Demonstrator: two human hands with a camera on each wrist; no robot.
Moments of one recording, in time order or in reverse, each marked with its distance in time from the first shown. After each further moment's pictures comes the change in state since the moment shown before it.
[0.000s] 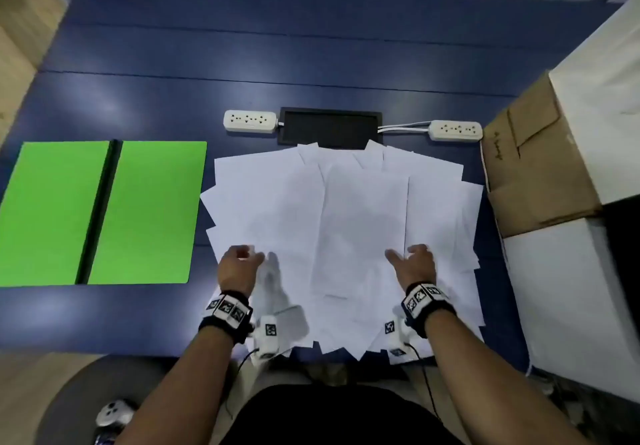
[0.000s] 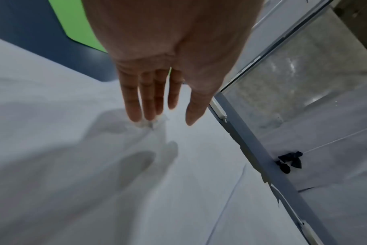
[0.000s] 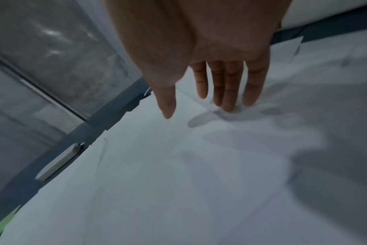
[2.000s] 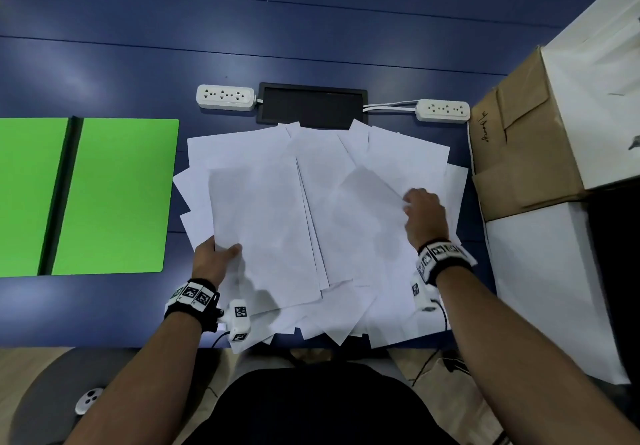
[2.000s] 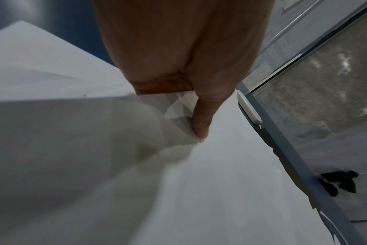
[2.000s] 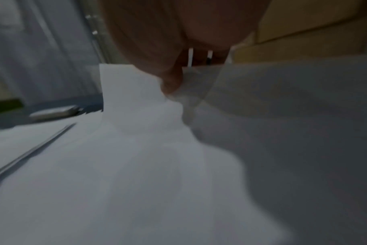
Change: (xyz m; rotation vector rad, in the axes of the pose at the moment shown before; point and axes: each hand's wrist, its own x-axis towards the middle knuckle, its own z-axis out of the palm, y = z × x) left_hand 0.048 -0.057 0.012 -0.206 -0.172 -0.008; right_hand 0.077 -0.008 -0.050 -0.557 0.165 -0.670
